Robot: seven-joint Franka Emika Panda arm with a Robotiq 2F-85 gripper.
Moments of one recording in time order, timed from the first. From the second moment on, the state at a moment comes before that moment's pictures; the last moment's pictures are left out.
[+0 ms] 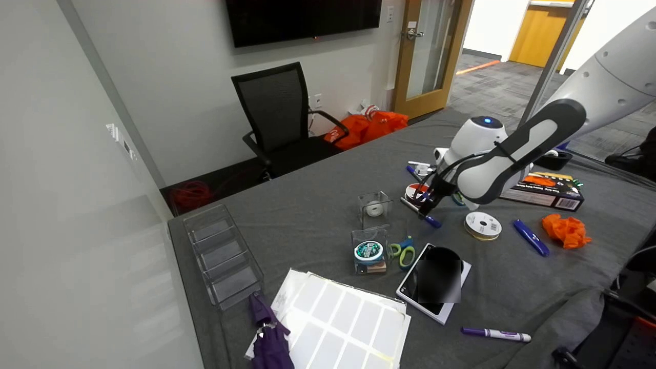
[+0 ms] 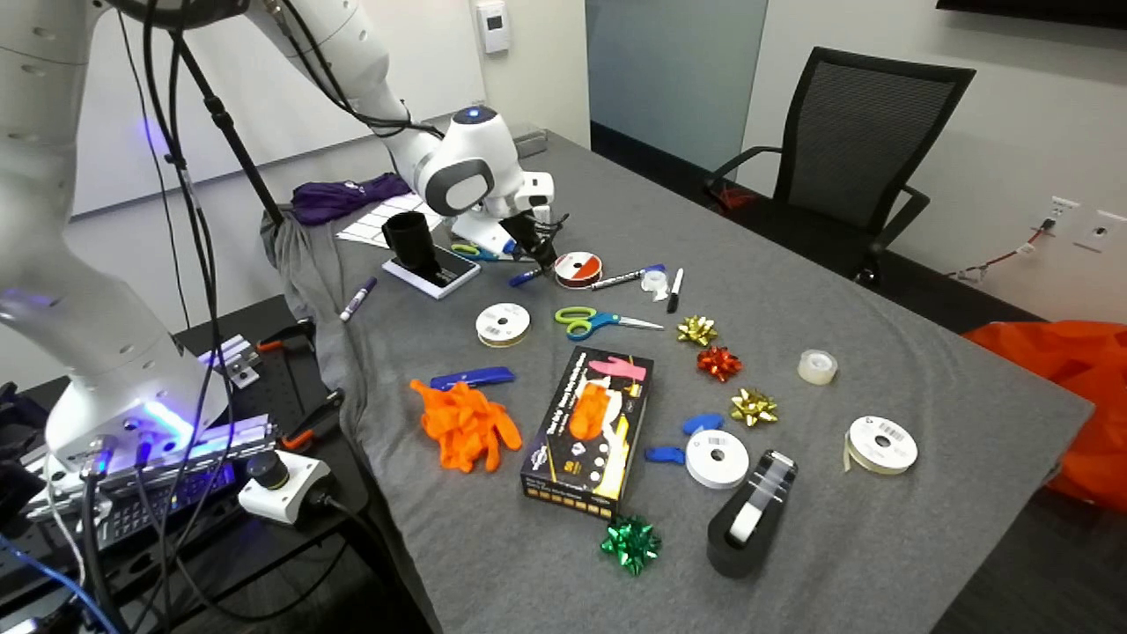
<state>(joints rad) -0.11 0.67 0.10 -2.06 -0.04 2.96 -0.25</state>
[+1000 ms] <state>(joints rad) -0.11 0.70 0.11 -2.08 -0.05 3.07 -0.24</state>
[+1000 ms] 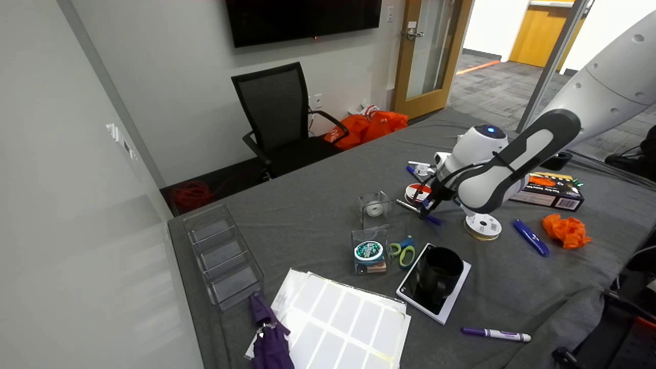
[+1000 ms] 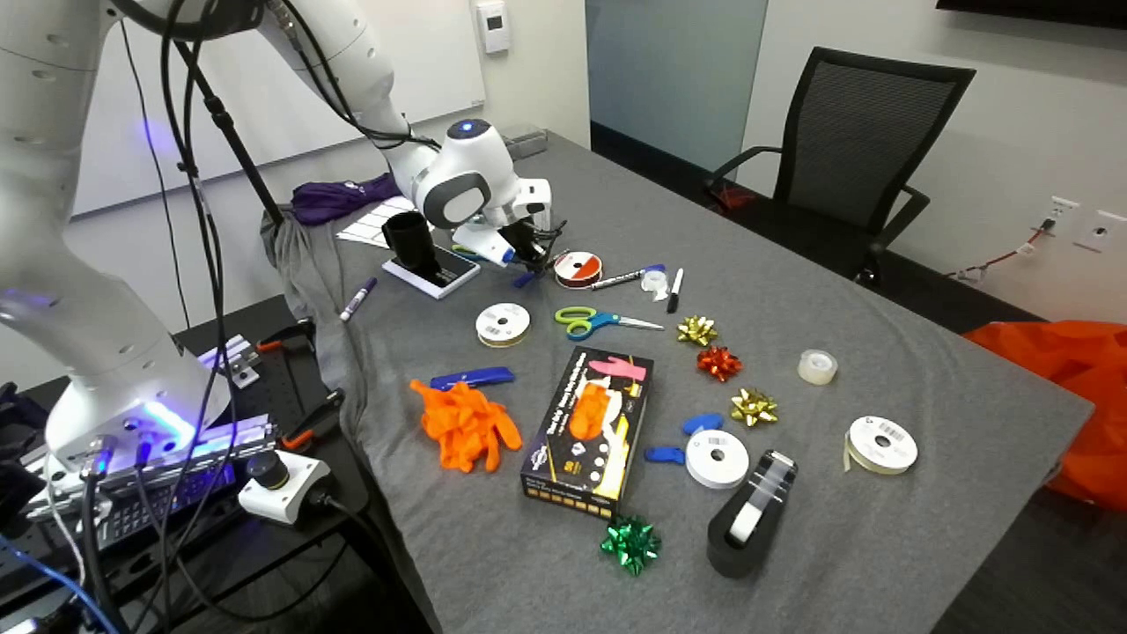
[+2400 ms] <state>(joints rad) 0.06 0.26 -0.03 -2.21 -0.20 2.42 -0.05</state>
